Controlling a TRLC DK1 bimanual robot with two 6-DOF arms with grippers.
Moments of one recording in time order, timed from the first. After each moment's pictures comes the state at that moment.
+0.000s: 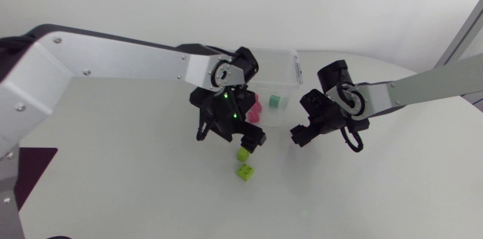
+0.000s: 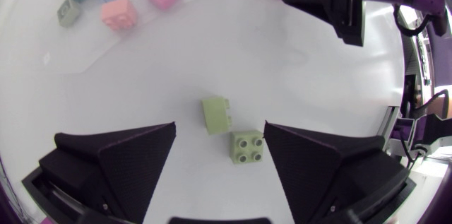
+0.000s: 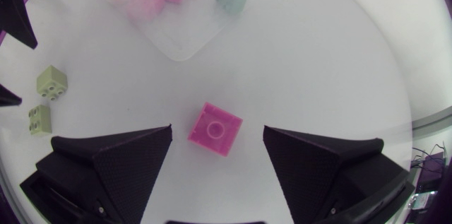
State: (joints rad) left arm -0.68 2.10 1.56 -0.82 0.15 -0.04; right arm 0.24 1.87 0.97 -0.17 -0.01 -0.32
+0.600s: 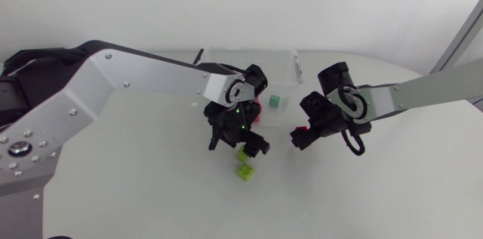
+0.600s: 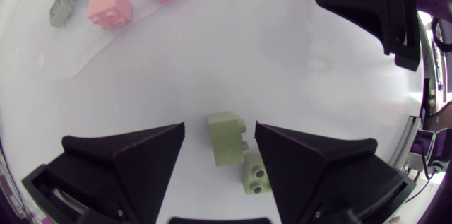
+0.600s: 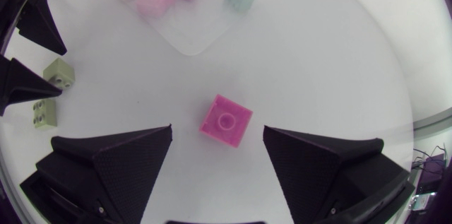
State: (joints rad) left arm -0.70 2.21 1.58 -0.74 0.05 -0.07; right arm 0.26 1.84 0.94 -0.17 -0.02 -0.32
